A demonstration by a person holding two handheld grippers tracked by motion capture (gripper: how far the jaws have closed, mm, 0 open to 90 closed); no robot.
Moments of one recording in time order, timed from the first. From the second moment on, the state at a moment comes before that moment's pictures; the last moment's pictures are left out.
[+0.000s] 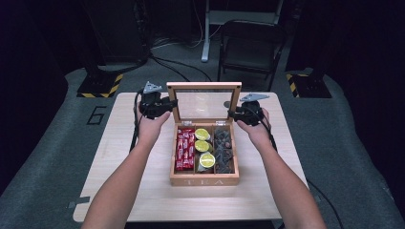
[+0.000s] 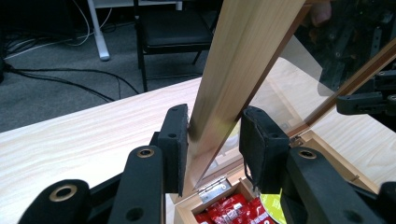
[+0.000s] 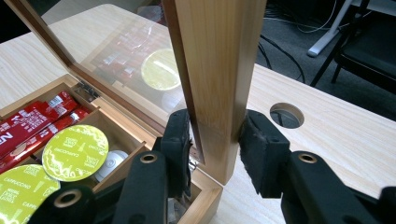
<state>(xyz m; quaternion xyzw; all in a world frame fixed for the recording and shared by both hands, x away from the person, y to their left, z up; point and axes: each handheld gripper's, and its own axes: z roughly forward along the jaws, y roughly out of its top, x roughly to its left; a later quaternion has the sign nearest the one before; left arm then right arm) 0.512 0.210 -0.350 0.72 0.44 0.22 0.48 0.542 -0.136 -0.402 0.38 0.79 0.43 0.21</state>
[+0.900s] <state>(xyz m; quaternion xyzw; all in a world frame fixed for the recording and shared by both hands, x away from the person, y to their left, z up) 0.499 0.222 -0.365 0.72 0.45 0.21 0.48 0.557 -0.133 -0.401 0.40 0.78 0.43 0.20</state>
